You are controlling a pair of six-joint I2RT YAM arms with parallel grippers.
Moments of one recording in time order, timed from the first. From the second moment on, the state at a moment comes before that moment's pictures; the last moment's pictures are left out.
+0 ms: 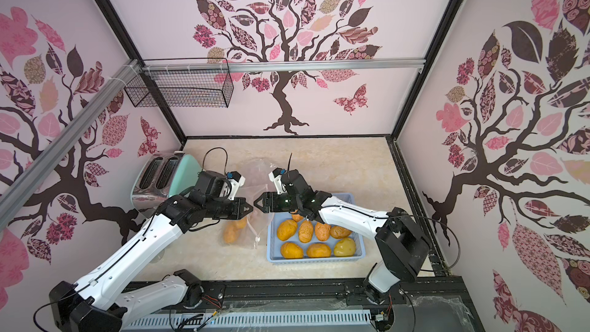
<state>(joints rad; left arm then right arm) -0.52 1.08 0.99 -0.81 0.32 -0.42 0.84 1.55 1.03 -0.04 -0.39 0.73</state>
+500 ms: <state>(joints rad) -0.52 1.08 0.98 -0.81 0.31 -0.42 0.84 1.13 0.93 -0.49 -0.07 0.42</state>
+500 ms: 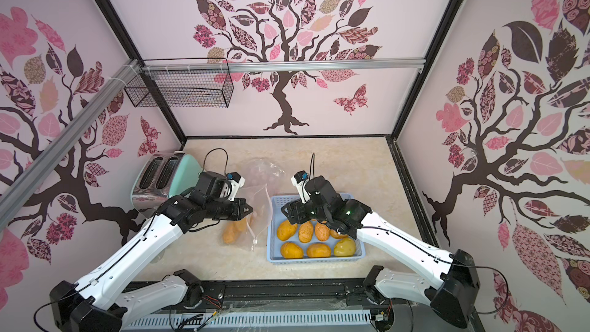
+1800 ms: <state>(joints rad) -0.52 1.08 0.98 -0.82 0.27 -0.42 0.81 1.65 1.05 -0.36 0.25 0.51</state>
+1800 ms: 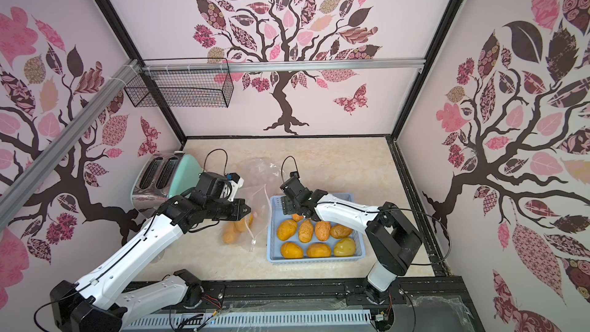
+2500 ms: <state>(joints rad) -0.52 1.08 0.98 -0.82 0.27 -0.42 0.81 1.75 1.05 -0.38 0.21 0.51</state>
